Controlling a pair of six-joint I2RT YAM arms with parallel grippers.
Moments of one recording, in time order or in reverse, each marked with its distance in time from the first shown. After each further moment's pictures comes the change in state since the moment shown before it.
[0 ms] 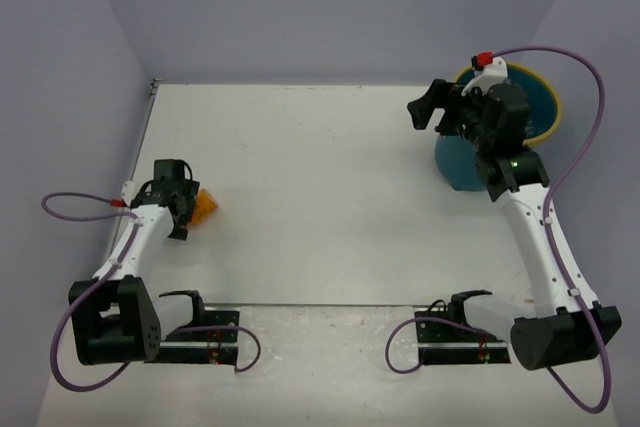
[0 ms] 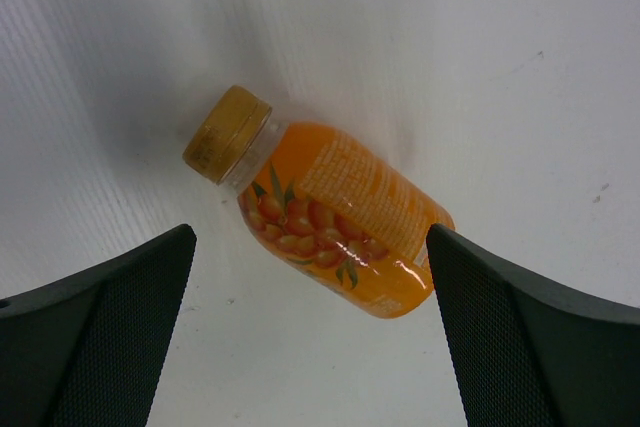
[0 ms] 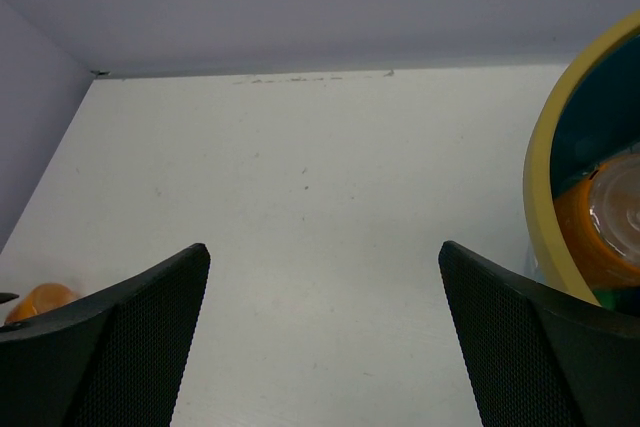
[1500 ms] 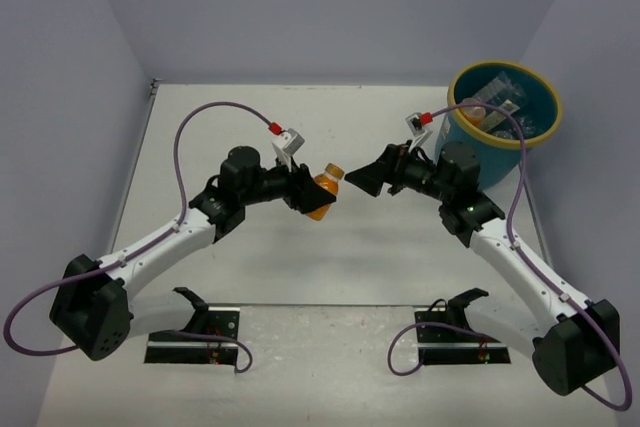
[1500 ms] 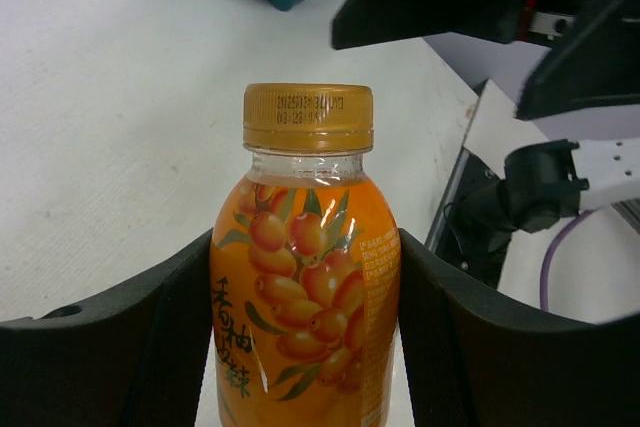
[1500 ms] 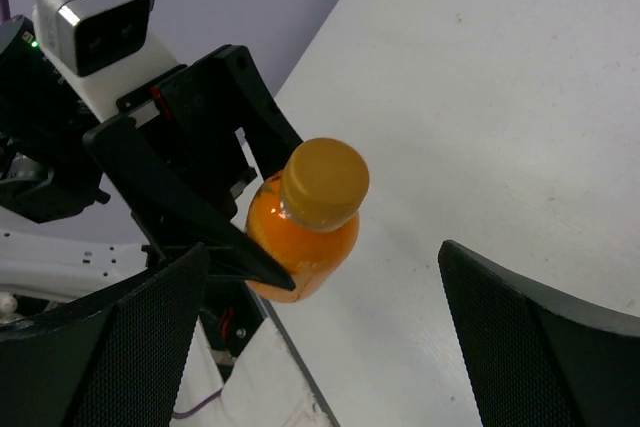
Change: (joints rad) left arm -0.692 0.040 0.080 0.778 0.906 0.886; right arm 0.257 -0.130 -0.486 0.429 -0.436 0.359
